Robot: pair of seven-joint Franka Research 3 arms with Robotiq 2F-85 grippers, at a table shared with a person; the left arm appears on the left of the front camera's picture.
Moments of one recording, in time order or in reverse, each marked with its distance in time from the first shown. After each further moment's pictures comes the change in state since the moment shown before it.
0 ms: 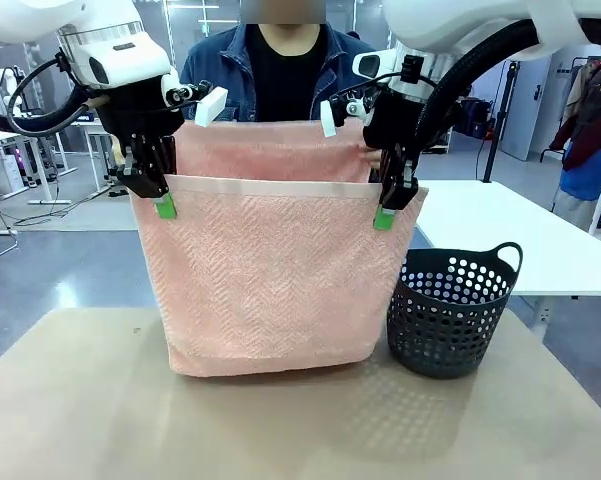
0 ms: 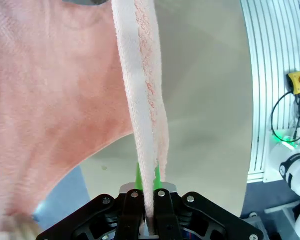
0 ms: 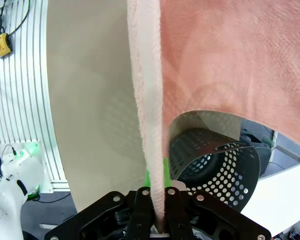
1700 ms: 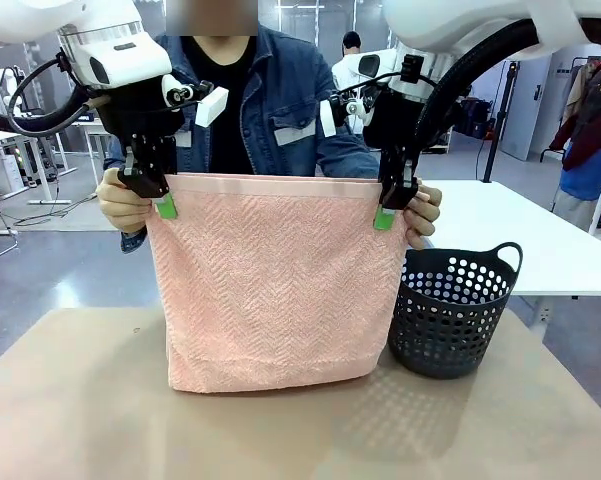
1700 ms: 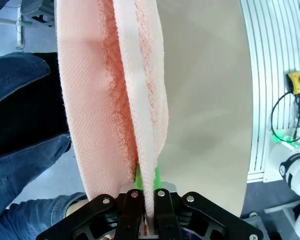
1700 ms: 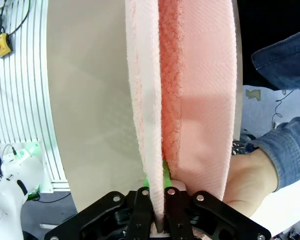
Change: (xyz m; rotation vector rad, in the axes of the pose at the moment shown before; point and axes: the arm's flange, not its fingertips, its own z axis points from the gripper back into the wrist) left arm 0.001 0.000 0.000 0.000 0.000 -0.002; right arm 0.000 0.000 0.000 0.001 0.000 0.001
